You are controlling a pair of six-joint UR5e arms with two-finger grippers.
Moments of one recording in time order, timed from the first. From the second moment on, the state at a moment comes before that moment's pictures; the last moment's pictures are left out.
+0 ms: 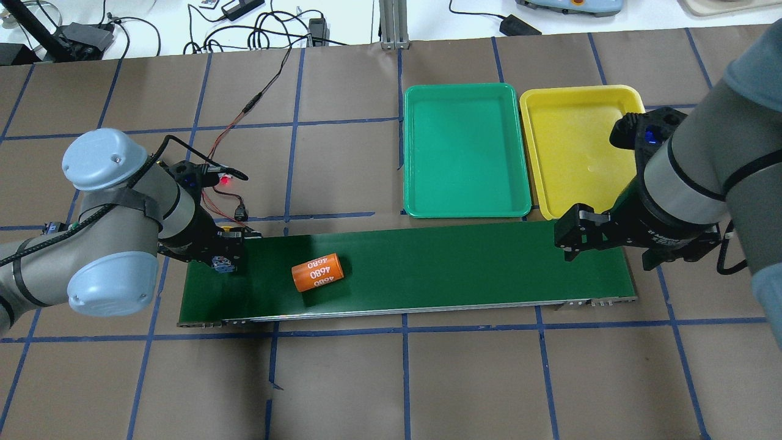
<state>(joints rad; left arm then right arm) -1.40 -1.53 -2.21 -1.01 1.55 0.10 1.52 -1.94 1.95 -1.57 -1.56 0.12</state>
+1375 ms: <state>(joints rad) -1.13 -1.80 -1.77 -1.15 1.57 0.75 1.53 -1.94 1.95 -1.57 -1.56 0.12</state>
